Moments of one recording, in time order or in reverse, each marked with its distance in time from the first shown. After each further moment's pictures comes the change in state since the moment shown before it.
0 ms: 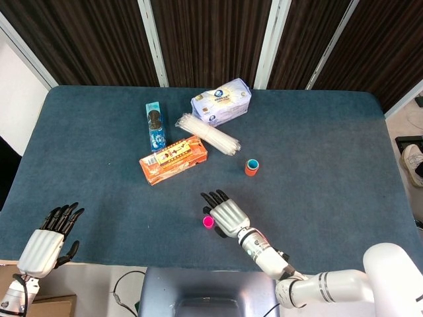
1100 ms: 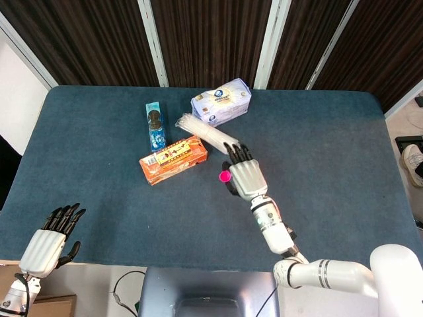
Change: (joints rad) left arm -0.003 -0.004 0.000 -0.001 -0.005 -0.015 0.010; right arm -0.019 0.012 0.181 0.153 -0.033 0.200 0.078
